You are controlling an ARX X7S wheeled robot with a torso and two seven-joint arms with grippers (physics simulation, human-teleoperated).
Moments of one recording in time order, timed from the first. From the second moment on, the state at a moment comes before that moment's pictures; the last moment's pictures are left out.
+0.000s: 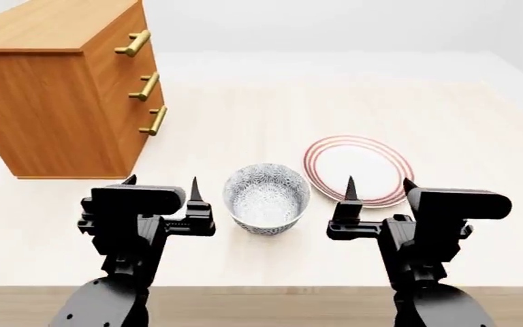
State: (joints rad) left arm -0.28 -0.14 0.09 0.51 -0.20 -0.74 -0.15; right arm 0.25 0.18 0.00 -0.58 0.31 0.77 0.19
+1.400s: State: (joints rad) left arm -0.49 -0.26 0.33 0.35 -0.07 -0.86 -0.22; right arm 0.29 0.22 -0.04 -0.59 0.36 0.82 0.22
